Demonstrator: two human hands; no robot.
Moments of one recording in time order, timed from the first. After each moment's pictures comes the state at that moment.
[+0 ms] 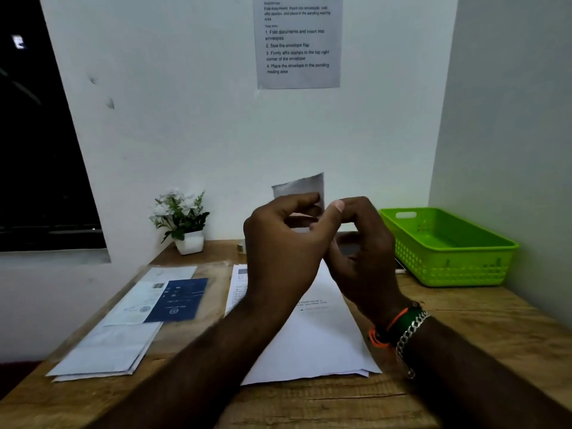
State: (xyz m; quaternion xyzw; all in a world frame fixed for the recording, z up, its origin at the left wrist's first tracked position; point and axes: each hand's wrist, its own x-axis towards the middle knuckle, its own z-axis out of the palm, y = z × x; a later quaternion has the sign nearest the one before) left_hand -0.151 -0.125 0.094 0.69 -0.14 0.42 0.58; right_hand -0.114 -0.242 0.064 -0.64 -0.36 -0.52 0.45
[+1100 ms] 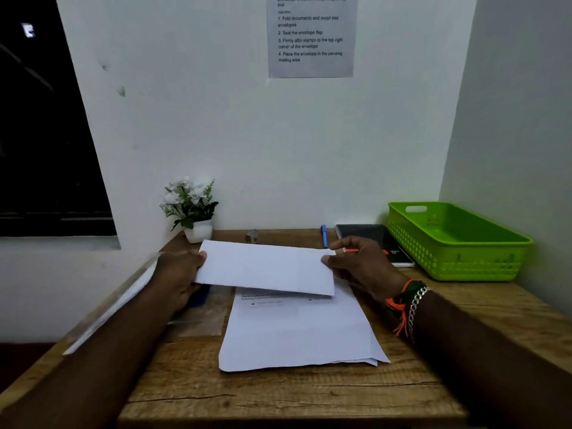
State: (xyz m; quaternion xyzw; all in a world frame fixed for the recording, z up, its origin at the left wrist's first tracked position) left_hand -0.085 0.047 0.025 0.63 0.21 0.17 0.73; right_hand -0.042 -0.264 0.014 -0.71 -0.06 -0.03 0.70
